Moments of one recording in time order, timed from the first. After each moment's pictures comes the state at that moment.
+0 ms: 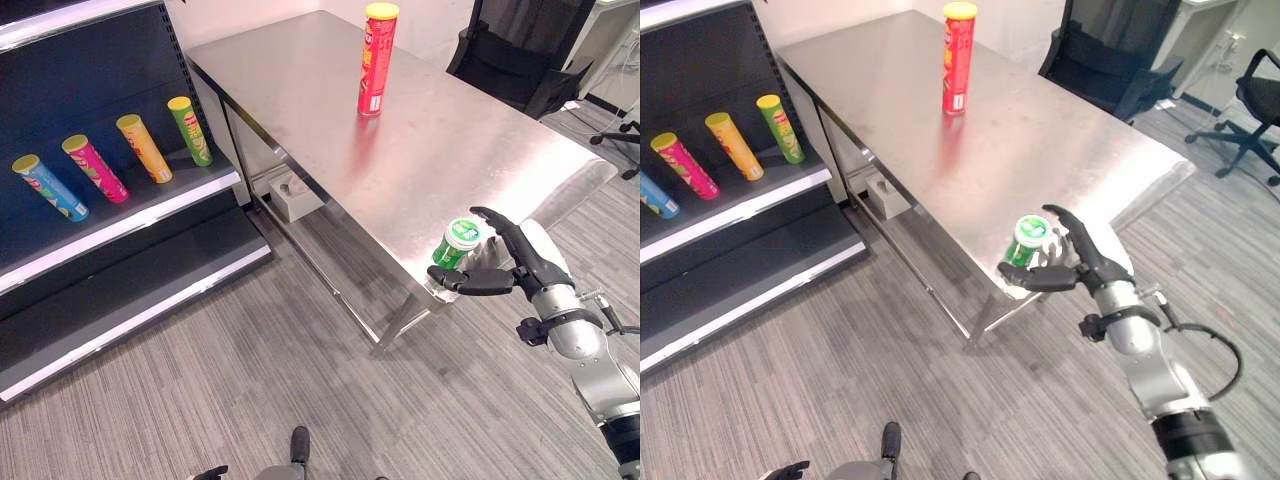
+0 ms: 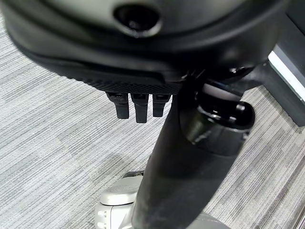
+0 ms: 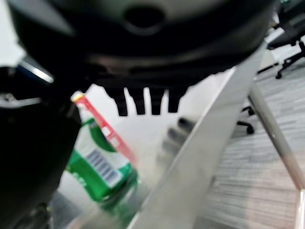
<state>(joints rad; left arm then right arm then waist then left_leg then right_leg) 0.18 0.27 -0.08 1.04 -0.09 -0.04 0.00 -0.22 -0.84 0.10 0.19 -0.08 -0.09 -0.10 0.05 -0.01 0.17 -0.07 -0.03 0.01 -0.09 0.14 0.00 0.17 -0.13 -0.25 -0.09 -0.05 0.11</state>
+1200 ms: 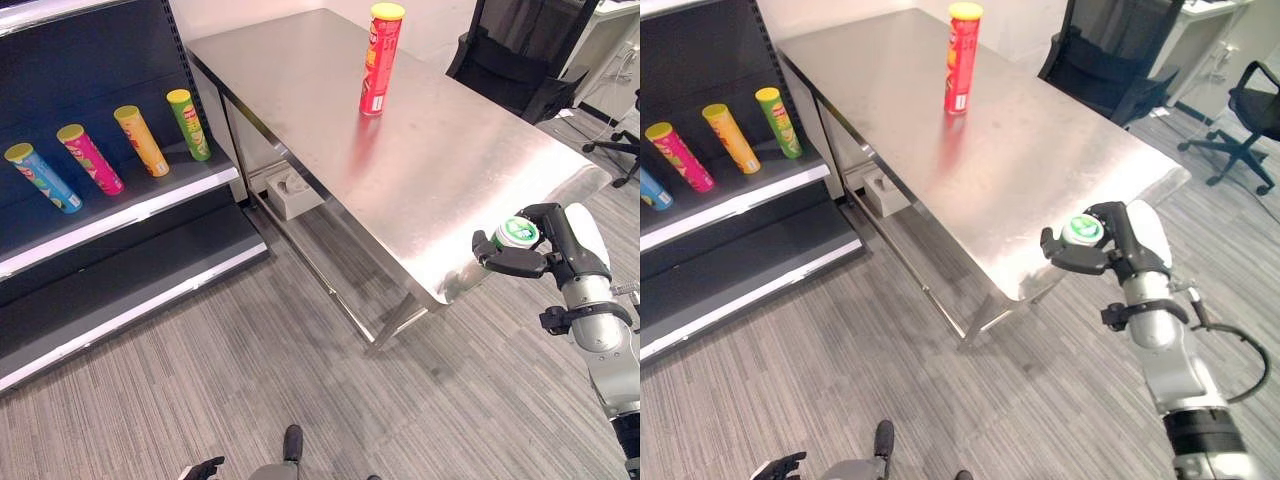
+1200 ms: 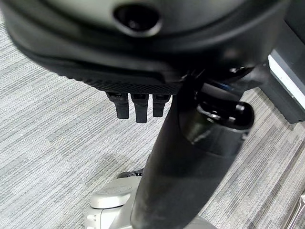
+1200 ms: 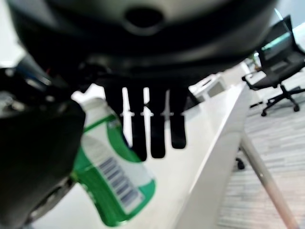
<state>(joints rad) 0.17 0.29 -0.10 1.01 -0.09 -0.04 0.02 -0.19 -0.84 -0.03 0.18 -0.11 -0.07 -0.16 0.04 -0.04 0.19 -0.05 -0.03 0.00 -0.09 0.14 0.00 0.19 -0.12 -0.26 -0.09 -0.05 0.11</state>
